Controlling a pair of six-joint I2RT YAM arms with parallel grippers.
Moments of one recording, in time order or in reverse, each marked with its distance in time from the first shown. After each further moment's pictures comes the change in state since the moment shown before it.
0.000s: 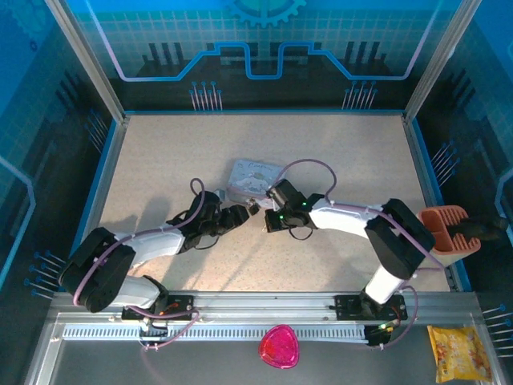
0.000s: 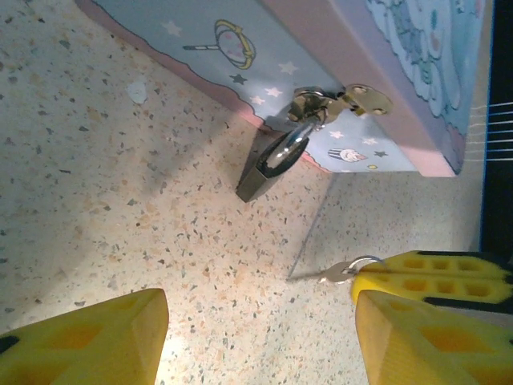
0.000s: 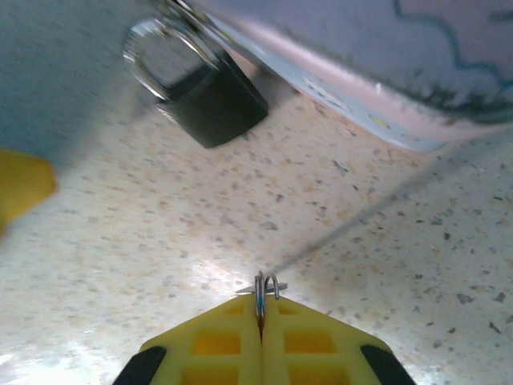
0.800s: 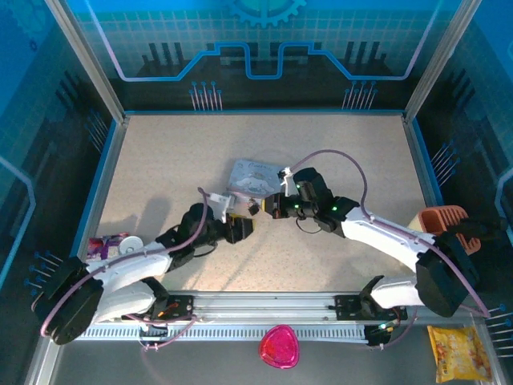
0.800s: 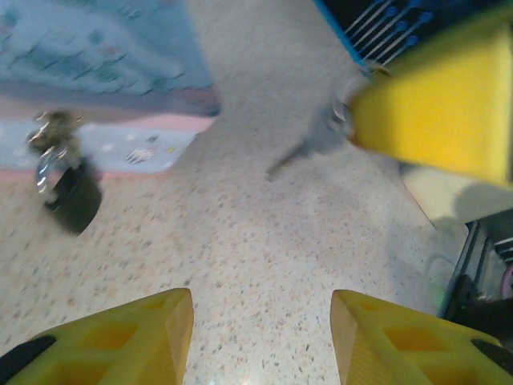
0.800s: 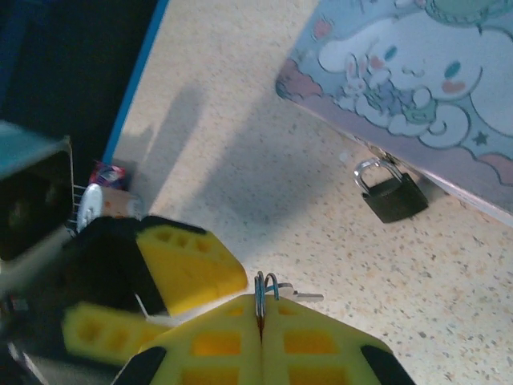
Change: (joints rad) left arm -0.177 -0.260 -0.114 0.163 -0.015 0.438; right arm -0.047 -0.303 -0.050 0.128 -0.187 0.112
